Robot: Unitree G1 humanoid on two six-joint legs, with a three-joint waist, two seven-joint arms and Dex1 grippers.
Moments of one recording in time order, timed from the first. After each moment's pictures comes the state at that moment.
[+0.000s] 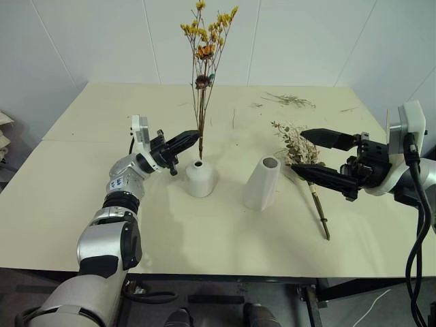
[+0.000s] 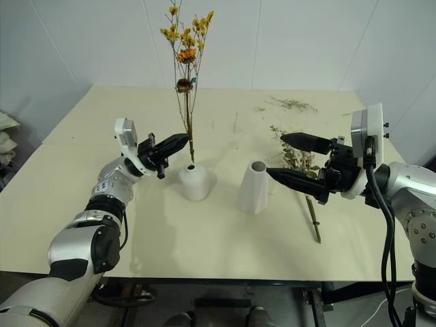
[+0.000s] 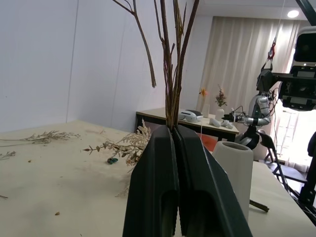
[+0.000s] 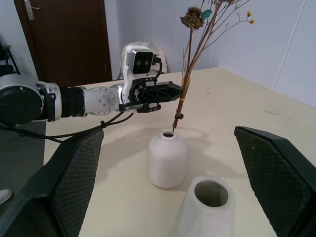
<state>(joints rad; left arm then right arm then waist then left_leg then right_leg) -1.12 0.35 0.32 1.16 -0.46 -0.12 -1.40 -0.48 -0.86 -0.33 -0.36 0.96 0.68 0.93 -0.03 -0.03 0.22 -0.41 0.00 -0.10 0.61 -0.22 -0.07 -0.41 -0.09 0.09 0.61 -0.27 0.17</state>
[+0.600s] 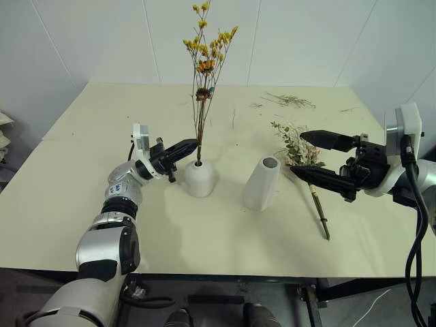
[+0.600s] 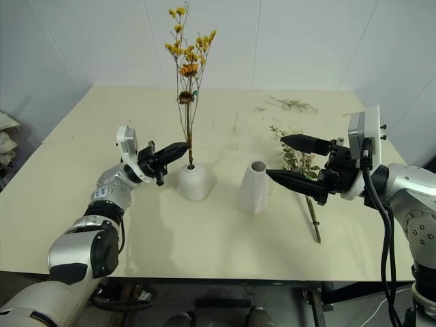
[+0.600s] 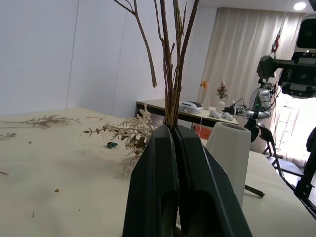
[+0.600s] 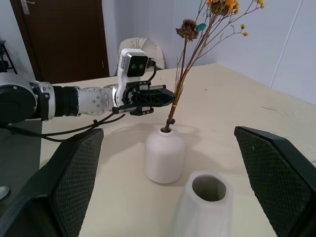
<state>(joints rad) -1.07 0.35 0.31 1.15 -0.44 -0.13 -1.41 -0.48 -0.86 -0.33 -0.36 0.94 0.68 0.93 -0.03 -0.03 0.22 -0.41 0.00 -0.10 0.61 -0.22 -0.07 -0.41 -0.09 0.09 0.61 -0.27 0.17</state>
